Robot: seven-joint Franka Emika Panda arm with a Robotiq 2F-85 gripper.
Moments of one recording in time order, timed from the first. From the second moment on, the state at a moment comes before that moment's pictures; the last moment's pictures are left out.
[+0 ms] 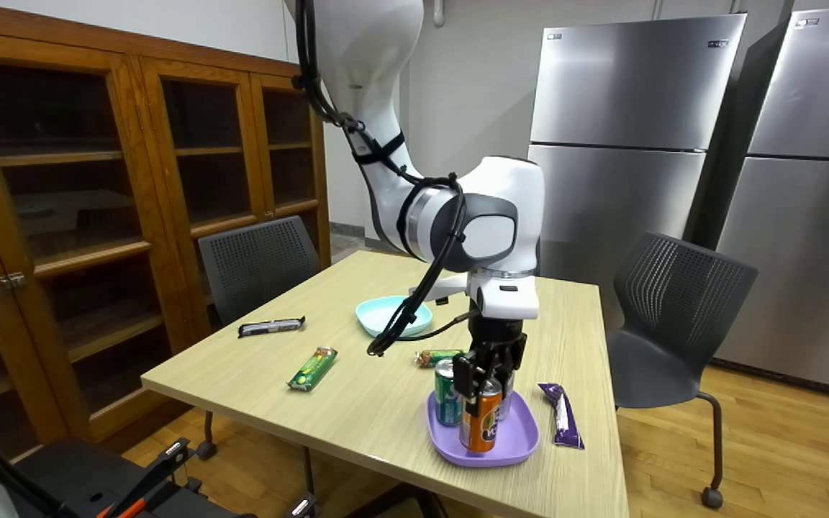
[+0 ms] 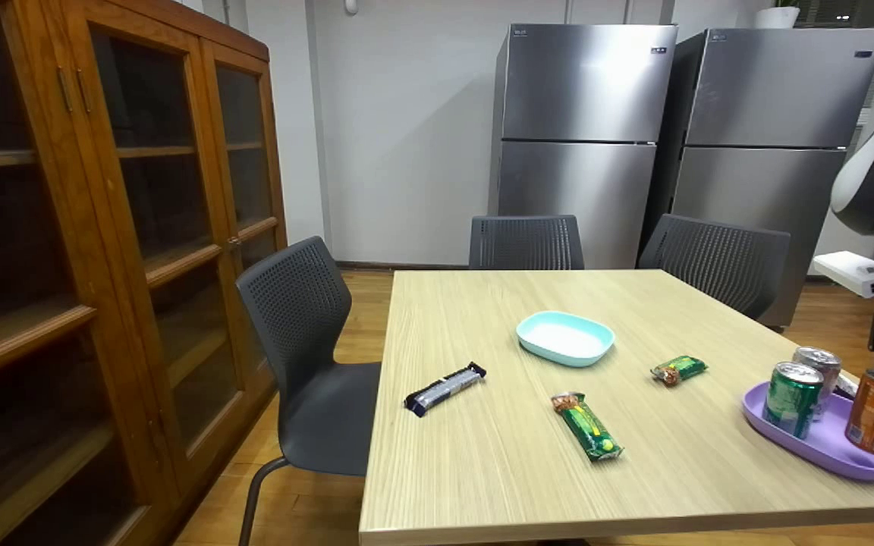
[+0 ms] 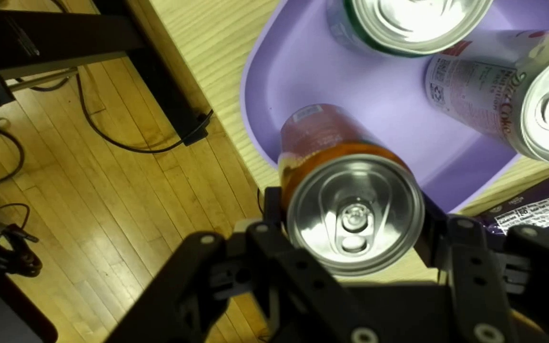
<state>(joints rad) -0.16 0.44 -0.33 -2.27 0.18 2.64 1.34</state>
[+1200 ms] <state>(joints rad) -0.16 0.53 -0.32 -2.19 0.28 2.65 1.35</state>
